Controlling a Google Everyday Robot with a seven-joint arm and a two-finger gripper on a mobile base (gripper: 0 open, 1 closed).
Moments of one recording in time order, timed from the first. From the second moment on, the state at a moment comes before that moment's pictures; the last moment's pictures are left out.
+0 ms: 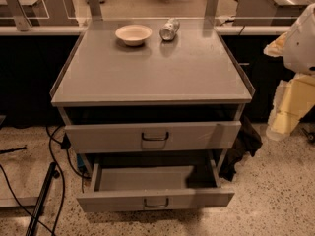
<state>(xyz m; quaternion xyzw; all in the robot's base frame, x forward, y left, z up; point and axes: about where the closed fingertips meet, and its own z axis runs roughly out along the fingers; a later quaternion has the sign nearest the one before) 0.438 -0.217 0.976 -0.60 0.78 -0.03 0.16</state>
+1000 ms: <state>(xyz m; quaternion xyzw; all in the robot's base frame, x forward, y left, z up) 0.440 -0.220 0.962 -0.60 0.78 -0.03 0.17</state>
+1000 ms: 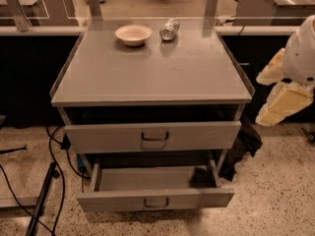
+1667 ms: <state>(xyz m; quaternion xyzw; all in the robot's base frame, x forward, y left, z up) 0.442 -0.225 0.881 -0.56 0.80 0.01 0.21</state>
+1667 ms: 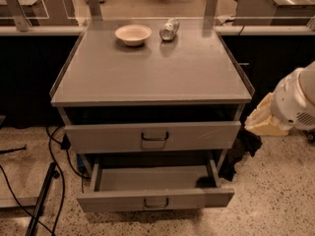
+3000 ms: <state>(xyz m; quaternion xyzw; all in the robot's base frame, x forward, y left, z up) 0.427 -0.243 0.760 -0.55 0.81 0.03 0.19</state>
